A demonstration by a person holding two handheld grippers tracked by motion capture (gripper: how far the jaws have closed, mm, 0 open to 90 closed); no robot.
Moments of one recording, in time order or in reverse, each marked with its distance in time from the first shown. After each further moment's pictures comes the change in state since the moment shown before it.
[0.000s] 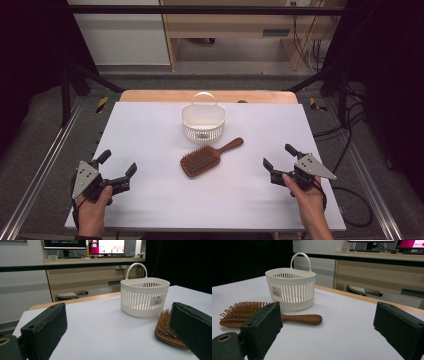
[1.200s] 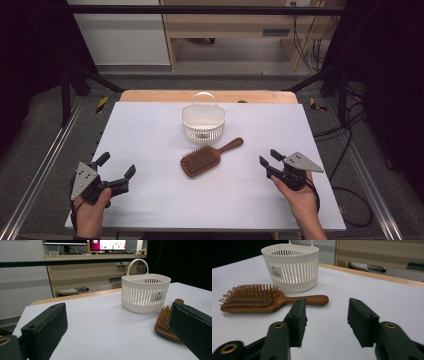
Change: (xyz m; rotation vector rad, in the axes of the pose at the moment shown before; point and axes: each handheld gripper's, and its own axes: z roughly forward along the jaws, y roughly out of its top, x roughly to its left) left arm 0.001 -0.002 -0.005 0.026 0.007 -0.009; right arm 0.015 0.001 0.015 0.195 -0.011 0.041
